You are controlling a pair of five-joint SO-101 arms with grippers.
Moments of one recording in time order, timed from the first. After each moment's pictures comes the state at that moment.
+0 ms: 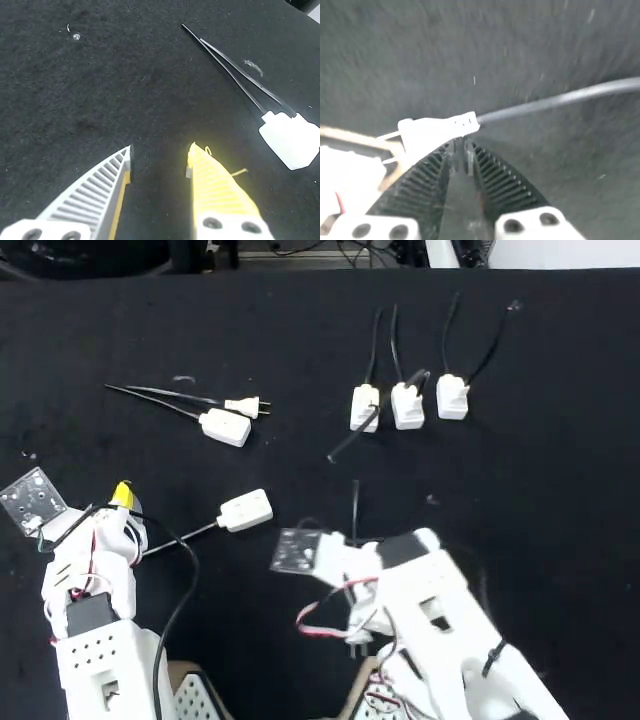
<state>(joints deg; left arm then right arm) -25.0 -81.2 90.2 31.8 16.0 -24.6 -43.3 72.3 70.1 51.6</state>
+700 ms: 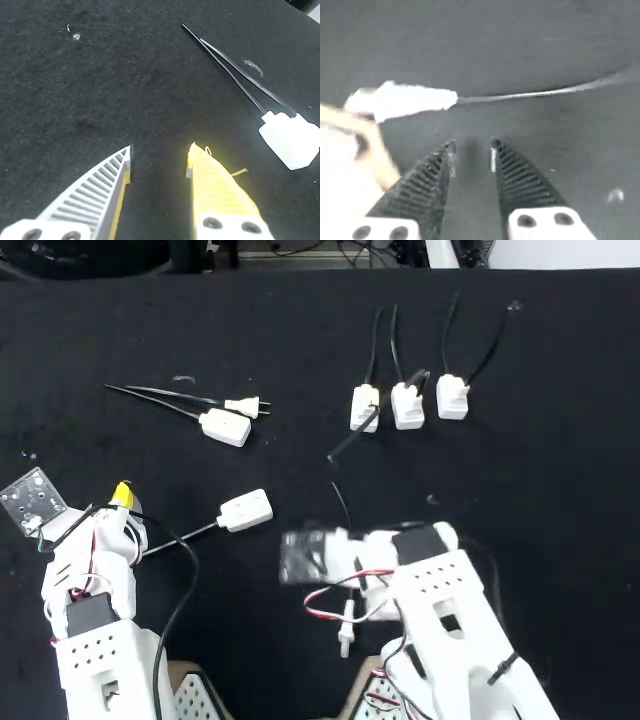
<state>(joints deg) -25.0 -81.2 90.2 31.8 16.0 -17.1 -46.3 68.3 75.6 75.5</state>
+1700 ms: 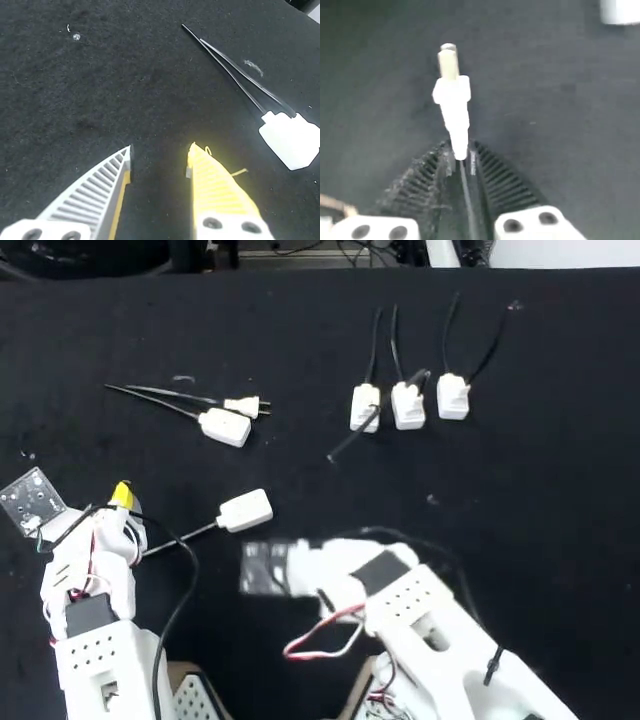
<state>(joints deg) -25.0 -81.2 90.2 31.8 16.0 -33.8 -46.3 72.9 55.8 50.5</state>
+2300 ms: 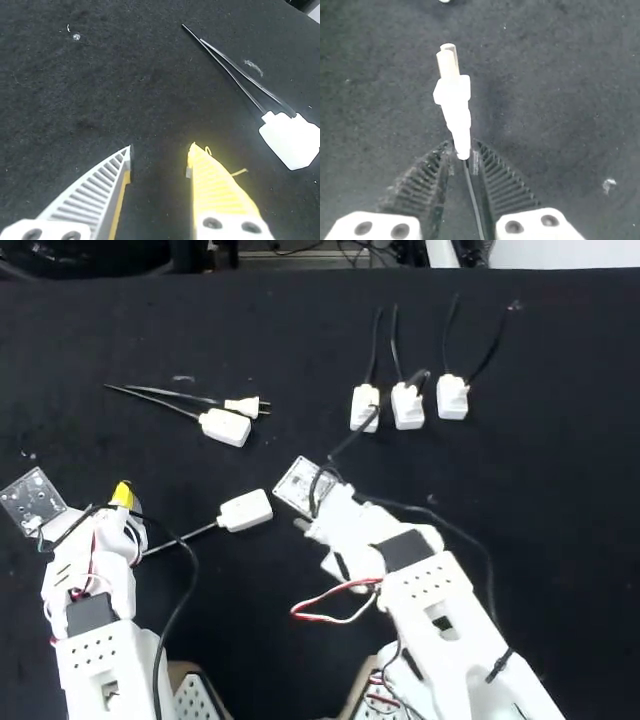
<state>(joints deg) -25.0 -81.2 90.2 31.8 16.0 -22.9 -44.5 68.4 55.8 30.8</state>
